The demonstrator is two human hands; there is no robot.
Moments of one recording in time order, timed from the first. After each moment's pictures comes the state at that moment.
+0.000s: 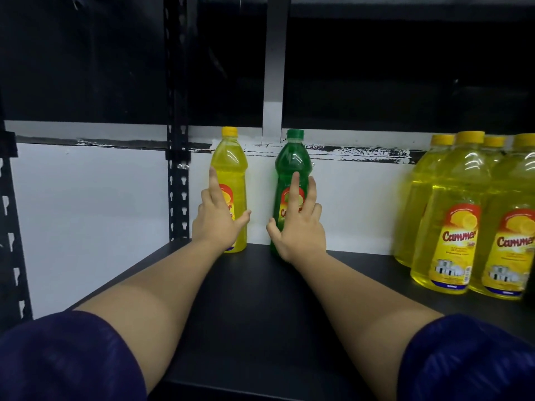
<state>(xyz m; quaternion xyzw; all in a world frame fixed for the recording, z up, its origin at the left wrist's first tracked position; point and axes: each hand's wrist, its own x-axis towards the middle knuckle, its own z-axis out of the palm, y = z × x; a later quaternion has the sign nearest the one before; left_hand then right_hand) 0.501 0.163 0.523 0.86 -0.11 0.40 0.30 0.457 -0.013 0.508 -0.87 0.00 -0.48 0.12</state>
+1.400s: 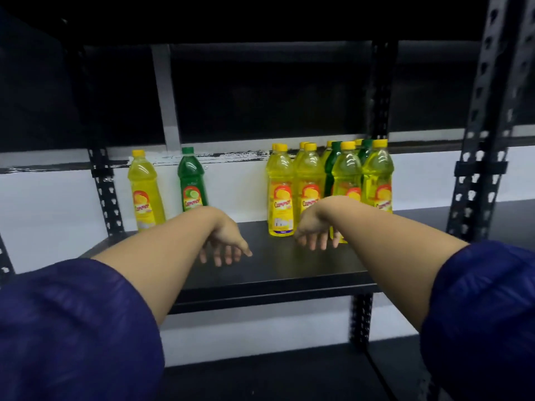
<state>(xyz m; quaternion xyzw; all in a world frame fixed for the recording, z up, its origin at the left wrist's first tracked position) 0.229 -0.003 0.609 0.94 -0.19 -0.28 0.01 0.135 -0.205 0.620 -0.96 0.17 0.21 0.12</state>
